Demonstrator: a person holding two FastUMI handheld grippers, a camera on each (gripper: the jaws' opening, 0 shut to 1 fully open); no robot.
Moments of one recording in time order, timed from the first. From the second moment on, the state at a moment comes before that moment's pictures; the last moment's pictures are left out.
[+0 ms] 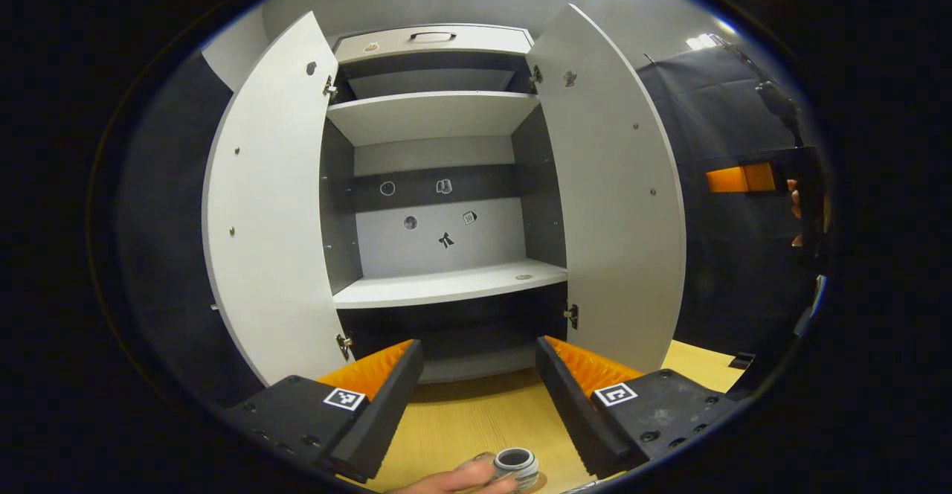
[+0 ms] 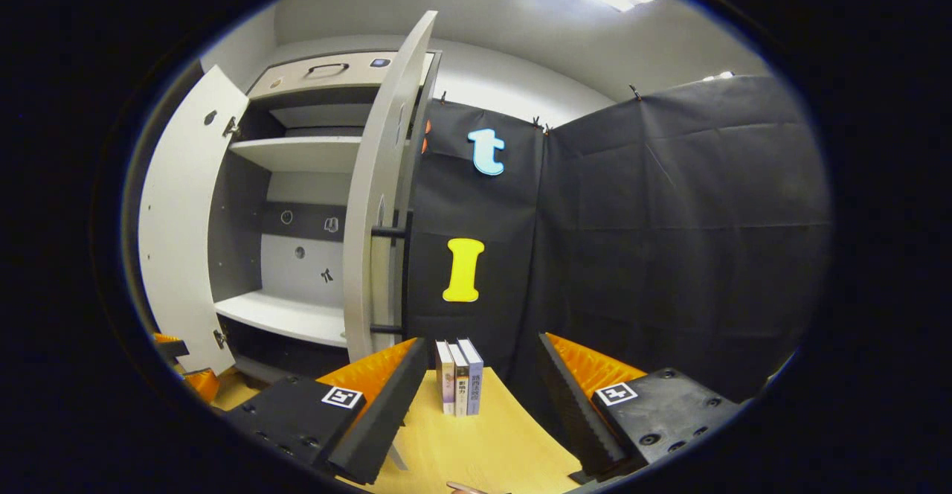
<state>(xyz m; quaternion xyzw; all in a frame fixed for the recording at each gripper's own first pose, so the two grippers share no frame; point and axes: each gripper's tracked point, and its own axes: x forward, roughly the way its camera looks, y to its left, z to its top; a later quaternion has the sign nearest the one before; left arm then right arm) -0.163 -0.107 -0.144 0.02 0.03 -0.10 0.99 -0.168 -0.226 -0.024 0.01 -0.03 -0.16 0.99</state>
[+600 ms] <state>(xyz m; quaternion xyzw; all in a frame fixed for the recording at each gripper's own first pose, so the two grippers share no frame) -0.210 -0.046 -0.117 0.00 0.06 -0.01 1.00 -0.127 -0.191 -0.010 -0.01 -0.02 -0.08 1.00</state>
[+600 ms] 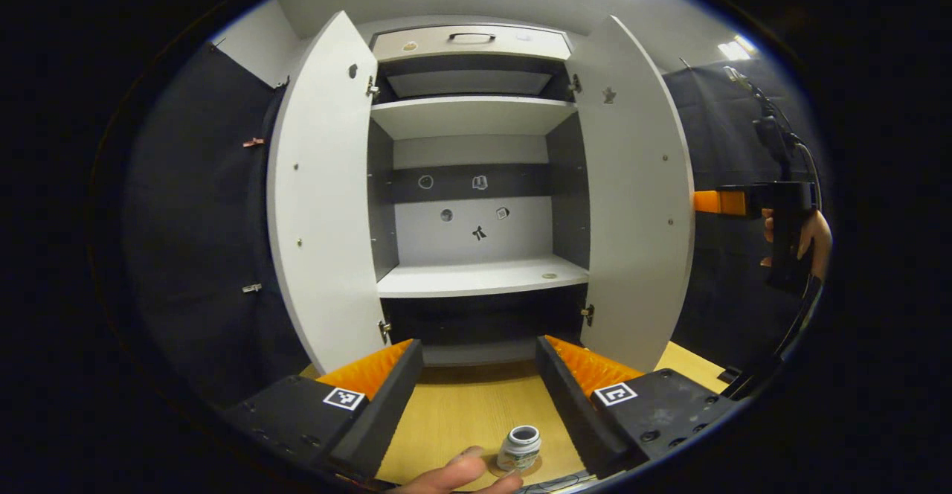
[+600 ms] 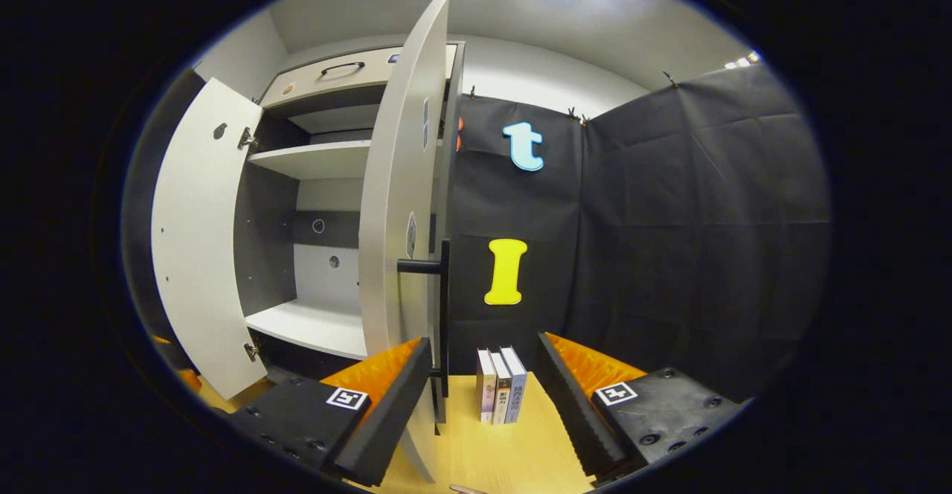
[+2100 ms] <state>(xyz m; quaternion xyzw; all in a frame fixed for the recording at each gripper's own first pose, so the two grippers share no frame) -0.158 0.223 -0.071 0.00 0.01 0.09 1.00 0.029 0.032 -0.023 0.01 -0.01 -0.05 1.00</state>
